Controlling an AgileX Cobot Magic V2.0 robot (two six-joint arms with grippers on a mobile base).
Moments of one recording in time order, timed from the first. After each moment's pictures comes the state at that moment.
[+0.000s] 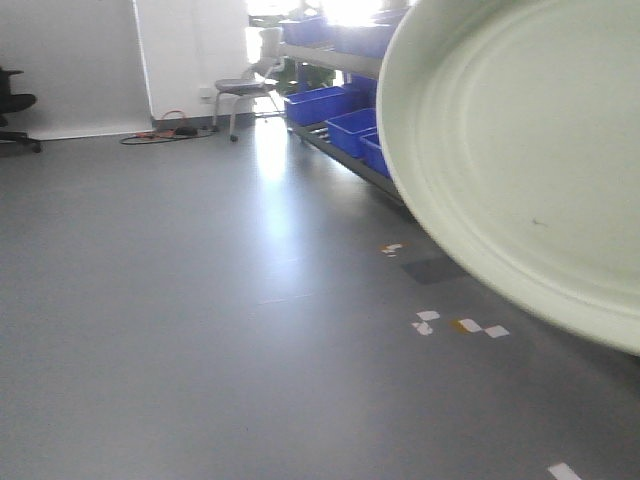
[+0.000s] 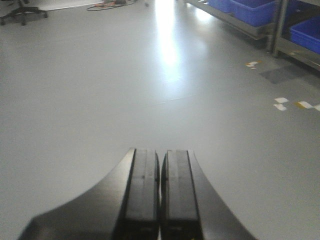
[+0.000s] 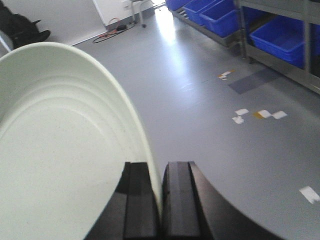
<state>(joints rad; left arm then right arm) -0.06 -0.01 0.00 0.22 0.35 -0.18 0.10 0.31 -0.26 0.34 0.22 0.05</state>
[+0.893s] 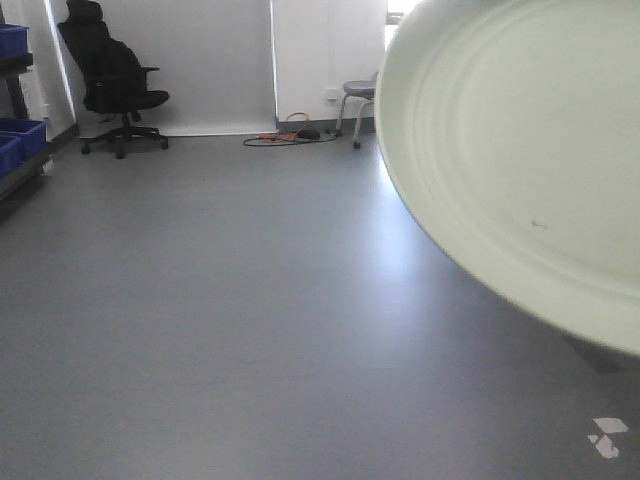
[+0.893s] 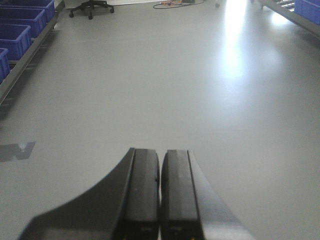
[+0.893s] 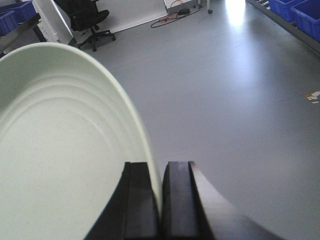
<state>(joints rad) -0.06 -0.01 0.00 0.22 0.35 -0.18 0.10 0.31 -0.26 0.34 0.22 0.05</state>
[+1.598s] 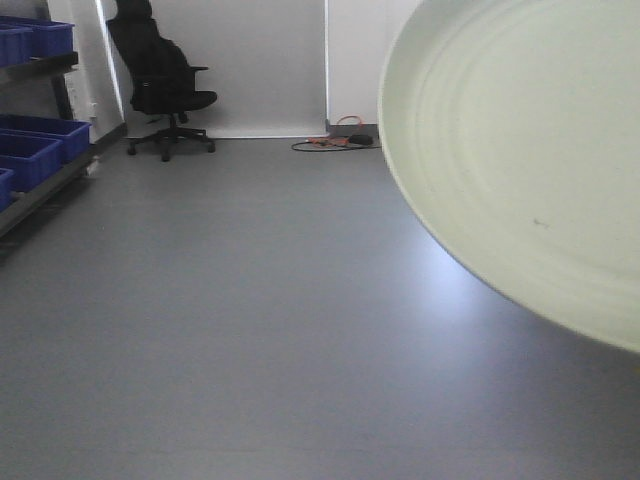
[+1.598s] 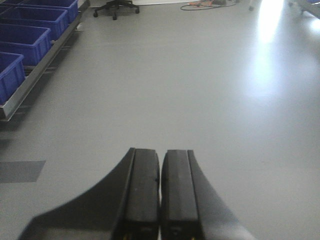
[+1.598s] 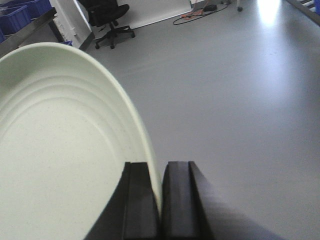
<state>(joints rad) -0.06 -0.01 0.00 0.22 0.35 -0.18 0.10 0.31 -0.26 0.34 0.22 0.05</state>
